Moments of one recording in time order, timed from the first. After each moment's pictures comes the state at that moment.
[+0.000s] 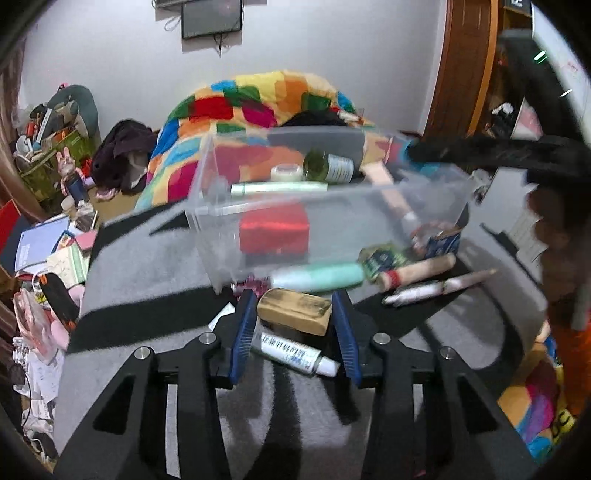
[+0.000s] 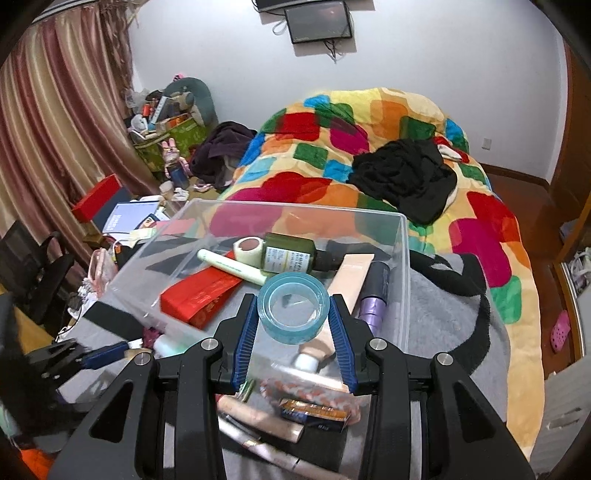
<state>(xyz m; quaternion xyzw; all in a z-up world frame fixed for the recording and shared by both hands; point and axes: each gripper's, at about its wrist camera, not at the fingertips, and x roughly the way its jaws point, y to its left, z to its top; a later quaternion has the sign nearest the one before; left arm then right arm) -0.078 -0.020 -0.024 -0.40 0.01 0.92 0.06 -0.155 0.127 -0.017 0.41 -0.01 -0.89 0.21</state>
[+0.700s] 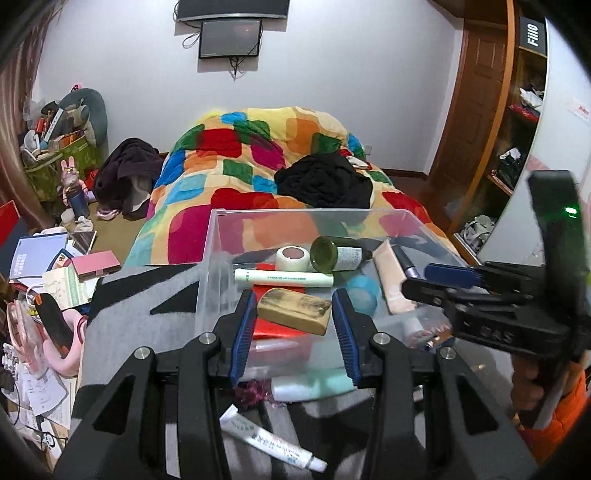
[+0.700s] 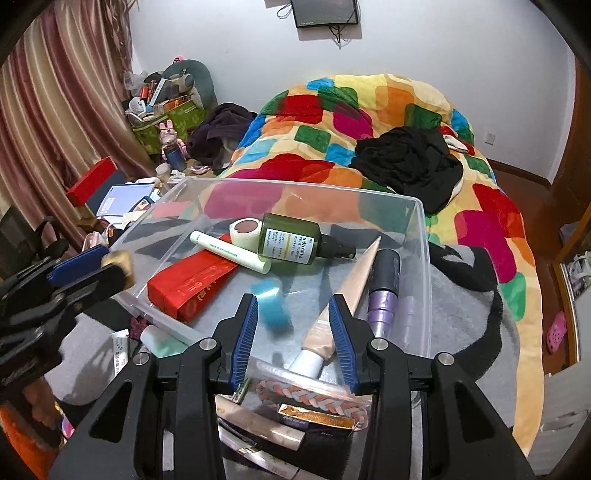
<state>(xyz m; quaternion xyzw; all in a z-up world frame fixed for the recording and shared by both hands) -0.136 -0.029 0.014 -0.36 -0.04 0.93 0.04 -0.157 0.116 -0.028 0.42 0.02 -0.88 0.22</state>
